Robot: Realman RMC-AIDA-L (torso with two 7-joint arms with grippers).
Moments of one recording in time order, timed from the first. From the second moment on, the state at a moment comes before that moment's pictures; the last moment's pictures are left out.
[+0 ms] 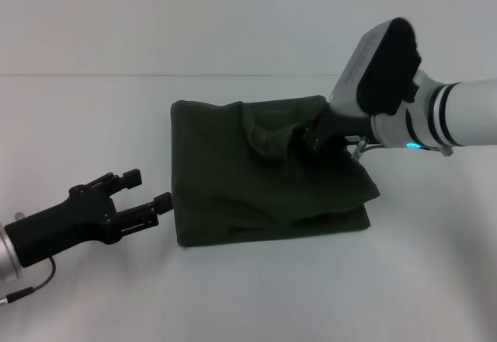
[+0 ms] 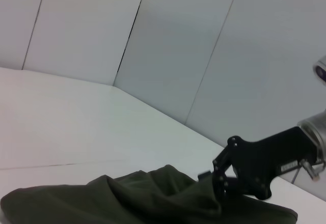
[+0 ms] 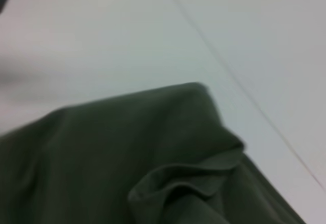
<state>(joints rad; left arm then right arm) -0.33 -2.07 0.81 0.54 1.63 1.43 -1.29 0.74 2.10 -1.42 -0.80 -2.18 -0.73 1.77</state>
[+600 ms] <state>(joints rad) -0.33 -2.07 0.82 0.53 1.63 1.42 -1.29 0.79 2.09 -1.06 -0.57 -2.06 -0.80 1.97</state>
